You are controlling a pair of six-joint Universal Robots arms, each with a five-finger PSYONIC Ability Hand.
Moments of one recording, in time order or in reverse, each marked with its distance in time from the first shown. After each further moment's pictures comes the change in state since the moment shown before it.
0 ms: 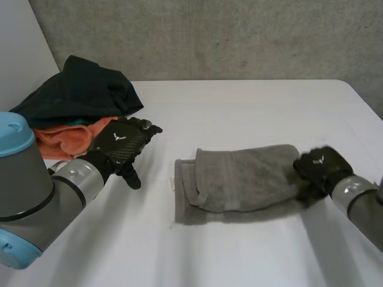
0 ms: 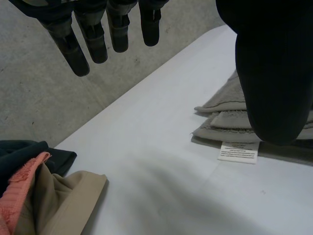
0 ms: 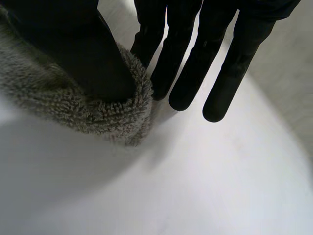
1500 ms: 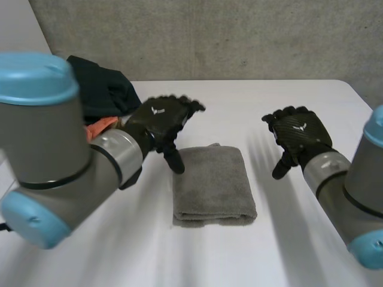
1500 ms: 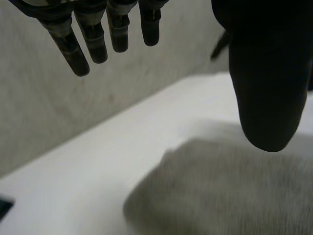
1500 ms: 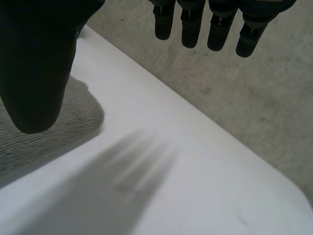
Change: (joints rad) left arm -0.239 -0.087 0.410 -0.302 -0.117 -0.248; right arm 0.262 -0.082 -0.142 0.027 0.226 0.403; left_hand 0.000 0.000 0.000 0.000 0.000; right_hand -0.868 -0.969 -0.975 -0.984 -0.947
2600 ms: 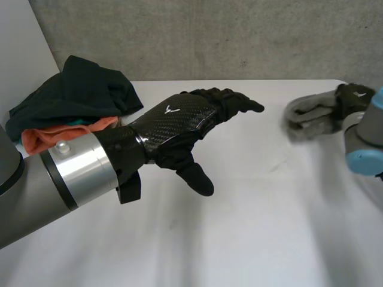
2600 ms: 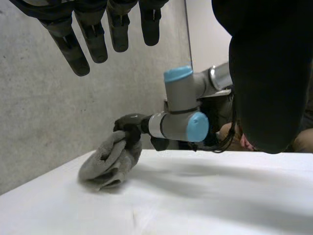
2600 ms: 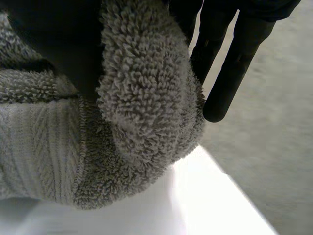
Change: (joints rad) left arm 0.113 0.257 -0.215 0.123 0.602 -0.206; right arm -0.364 0.784 -0.910 -0.078 0.053 0.225; left_hand 0.000 0.000 0.000 0.000 0.000; right_hand 0.710 0.907 0.923 0.986 0.913
